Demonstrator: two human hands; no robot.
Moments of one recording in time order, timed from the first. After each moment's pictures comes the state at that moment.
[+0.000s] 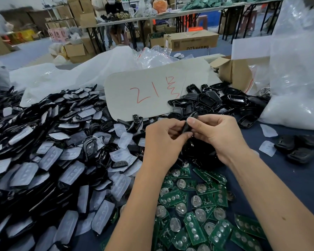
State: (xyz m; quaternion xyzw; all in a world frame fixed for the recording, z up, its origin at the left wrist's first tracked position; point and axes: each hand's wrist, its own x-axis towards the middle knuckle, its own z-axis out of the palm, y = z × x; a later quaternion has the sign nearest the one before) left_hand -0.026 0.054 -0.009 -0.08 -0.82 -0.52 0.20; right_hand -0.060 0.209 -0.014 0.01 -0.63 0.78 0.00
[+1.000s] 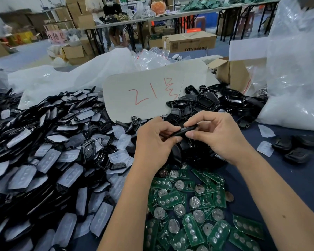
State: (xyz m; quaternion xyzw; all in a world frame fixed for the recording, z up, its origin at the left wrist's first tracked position) left_hand -0.030 0.035 -0.011 -0.08 -0.84 -0.51 0.18; right_hand -0.064 0.228 -0.015 0.21 -0.72 0.66 0.01
